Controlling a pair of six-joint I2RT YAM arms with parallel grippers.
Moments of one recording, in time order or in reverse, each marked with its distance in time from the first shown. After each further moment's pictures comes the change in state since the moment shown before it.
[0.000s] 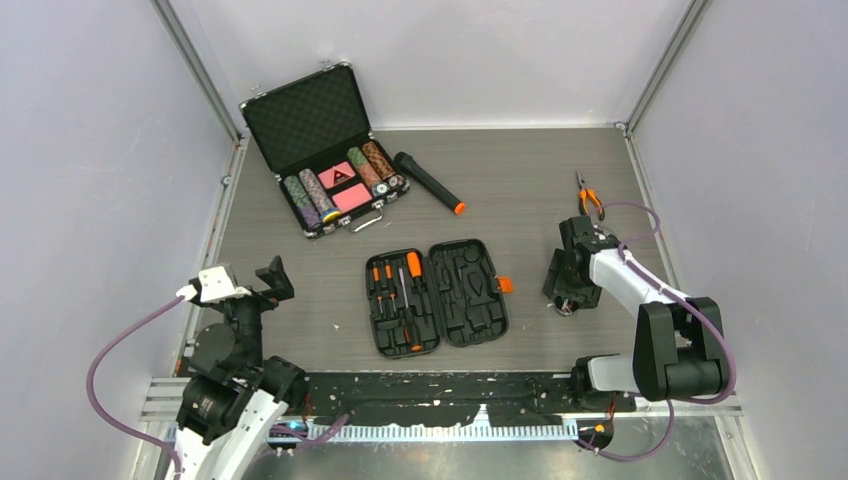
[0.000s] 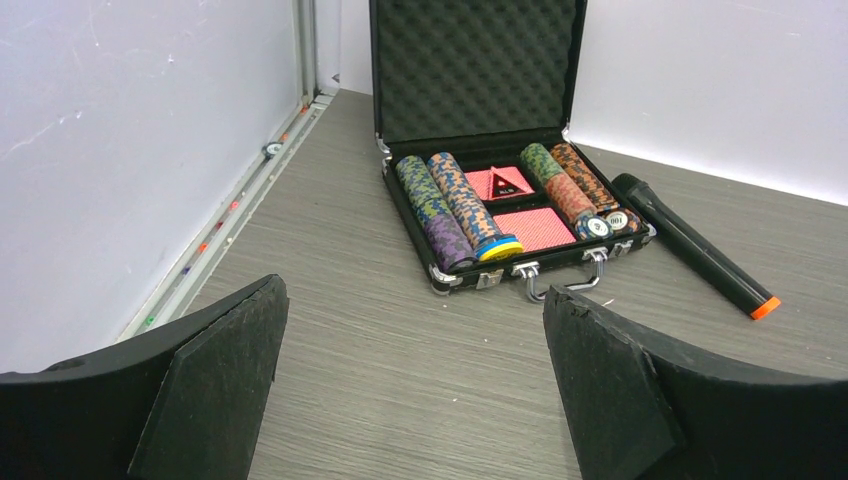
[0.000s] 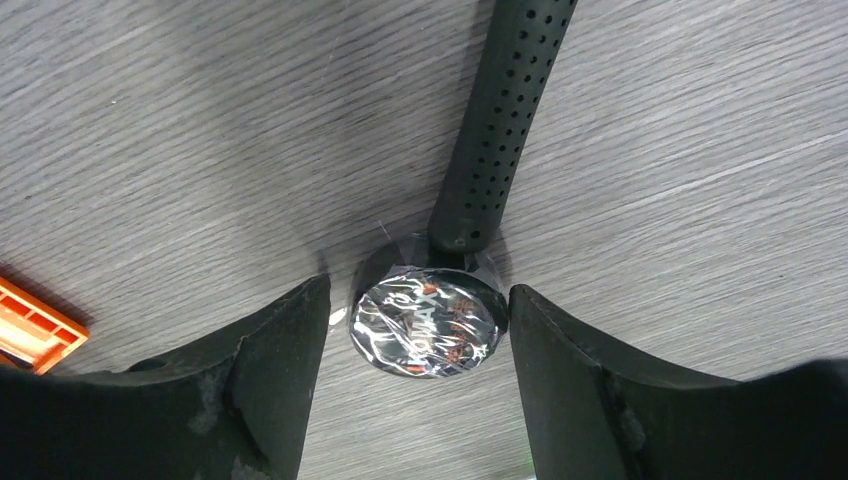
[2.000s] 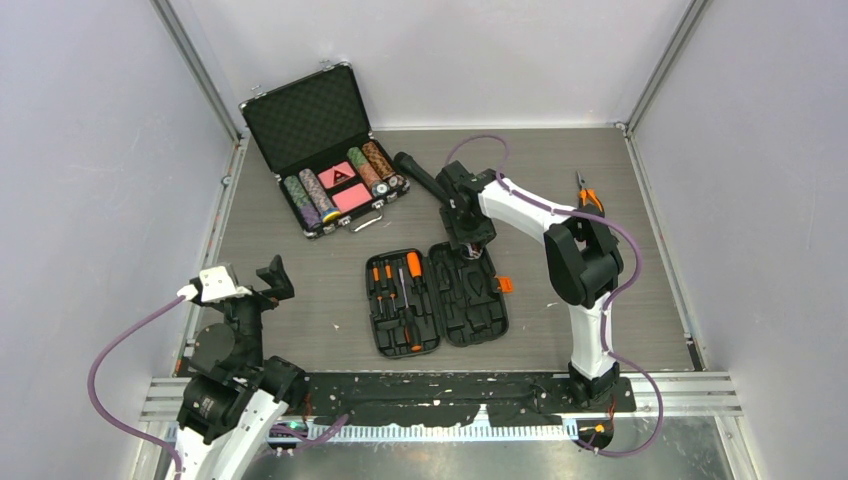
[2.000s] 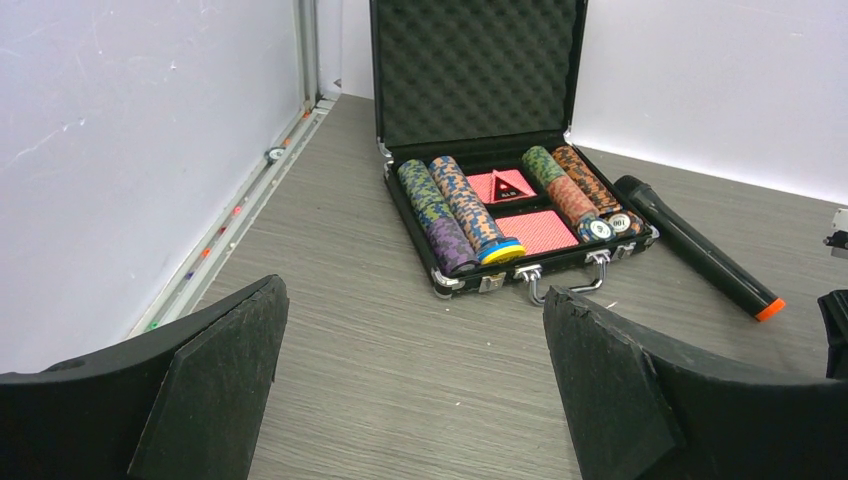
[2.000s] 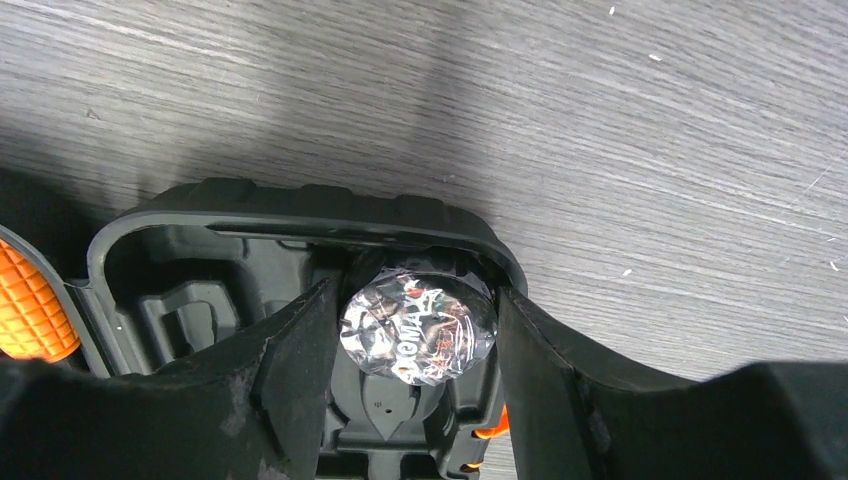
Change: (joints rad) left arm 0.000 0.000 -0.006 0.015 0.000 0.013; right arm 0.504 0.702 0.901 -0.193 -0.051 -0.174
